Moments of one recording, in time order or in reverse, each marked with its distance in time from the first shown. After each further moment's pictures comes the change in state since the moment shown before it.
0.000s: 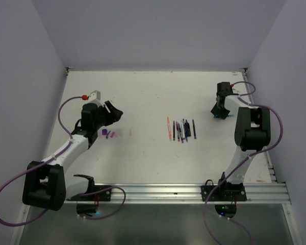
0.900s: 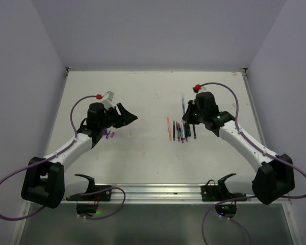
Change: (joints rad) left arm -0.086 0.034 0.023 0.019 0.269 -0.078; right arm 0.372 -0.600 -0.265 0.056 -0.264 -0.130
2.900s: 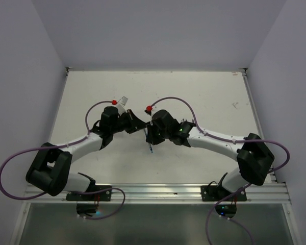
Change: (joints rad) left arm -0.185 0.133 -0.019 0.194 0.045 -0.246; right arm 0.581 0.223 0.060 0.132 -0.098 -0.001
